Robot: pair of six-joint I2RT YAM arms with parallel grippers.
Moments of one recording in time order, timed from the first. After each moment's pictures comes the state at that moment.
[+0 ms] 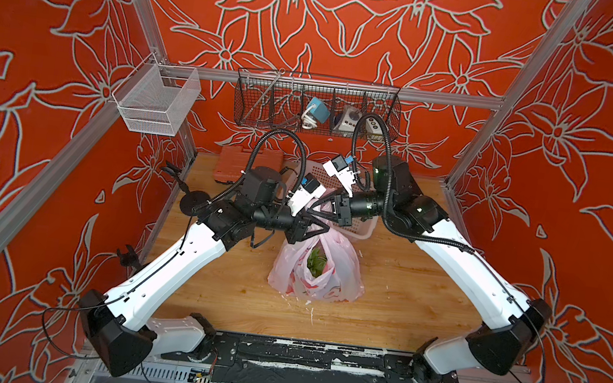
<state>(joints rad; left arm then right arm) -0.54 1.23 1.31 -0.56 0.69 -0.04 0.69 1.50 1.61 -0.53 -0.93 0.28</state>
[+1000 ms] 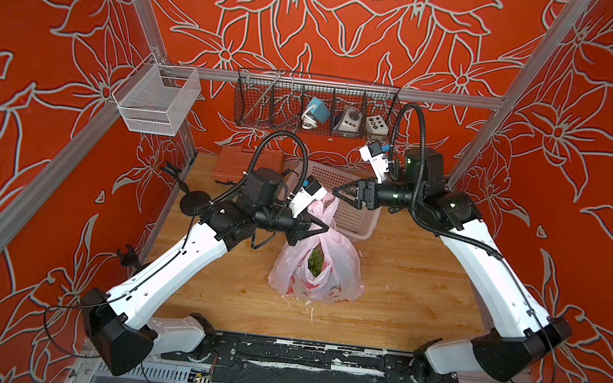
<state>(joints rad) -0.54 1.24 1.30 -0.57 0.72 -0.03 0.52 1.45 1.68 -0.71 -0.71 0.32</state>
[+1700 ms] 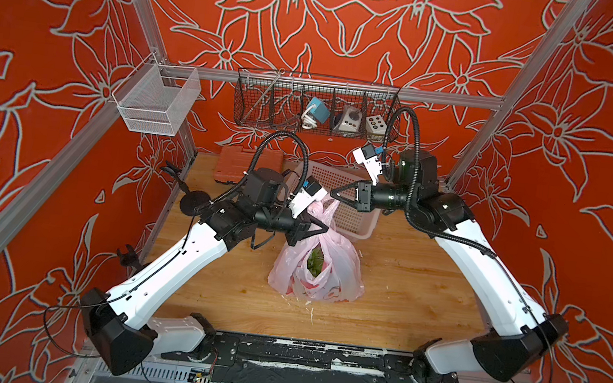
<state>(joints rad) -0.54 1.24 1.30 -0.58 0.70 -0.01 0.54 1.43 1.63 -0.63 -0.81 0.38</state>
